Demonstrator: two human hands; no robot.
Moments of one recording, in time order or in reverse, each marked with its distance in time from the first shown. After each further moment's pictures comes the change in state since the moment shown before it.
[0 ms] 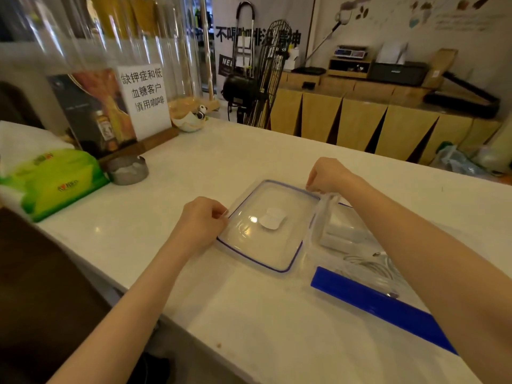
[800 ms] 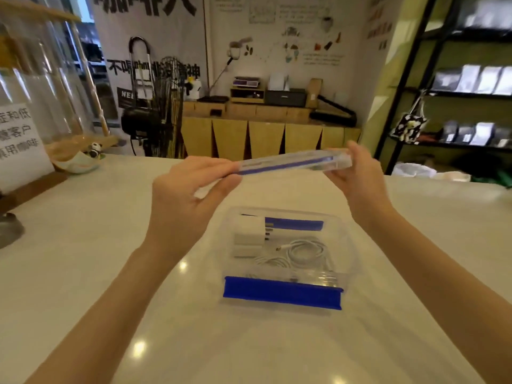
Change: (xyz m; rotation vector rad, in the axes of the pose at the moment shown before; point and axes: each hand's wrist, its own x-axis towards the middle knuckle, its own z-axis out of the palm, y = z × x) left_hand -0.042 0.130 0.006 -0.284 0.292 1.092; right_hand -0.178 0.090 -0.064 1.268 0.837 0.055
